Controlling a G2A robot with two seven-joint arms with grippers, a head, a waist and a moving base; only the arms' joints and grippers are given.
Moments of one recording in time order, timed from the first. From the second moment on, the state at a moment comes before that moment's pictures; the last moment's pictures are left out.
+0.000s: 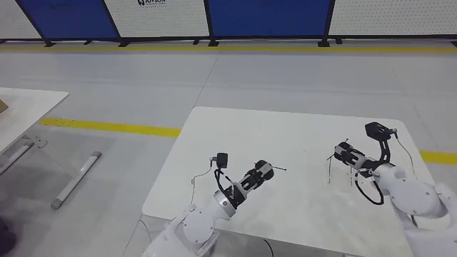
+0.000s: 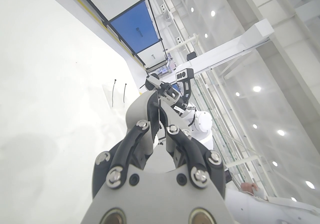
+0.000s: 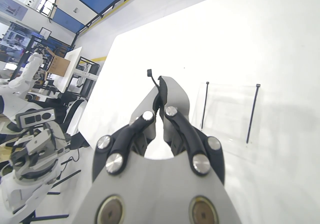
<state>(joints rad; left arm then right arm) 1.58 -1.20 -1.08 -1.76 0.01 -0.25 -0.12 -1.21 -1.03 1.26 -1.63 -0.38 0.12 0.69</state>
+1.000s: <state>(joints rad) 1.56 -1.21 -1.05 -1.75 0.05 -0.23 -0.07 -1.34 -1.04 1.31 -1.70 -0.17 0.04 0.48</state>
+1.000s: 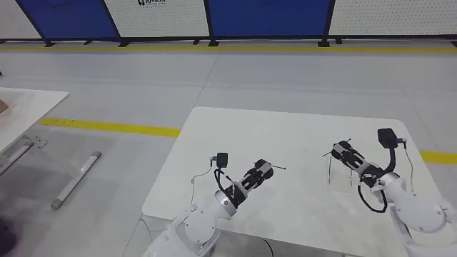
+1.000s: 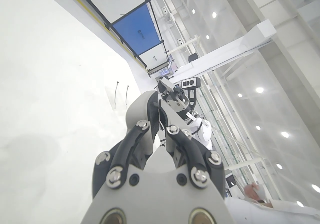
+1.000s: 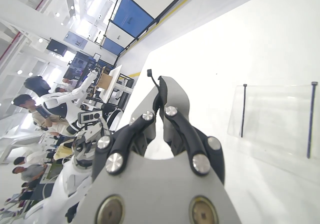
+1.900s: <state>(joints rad) 1.48 -1.25 -0.95 -1.64 0.19 -0.19 0.16 -1.45 -1.07 1.21 -1.77 -0.34 -0.04 0.25</state>
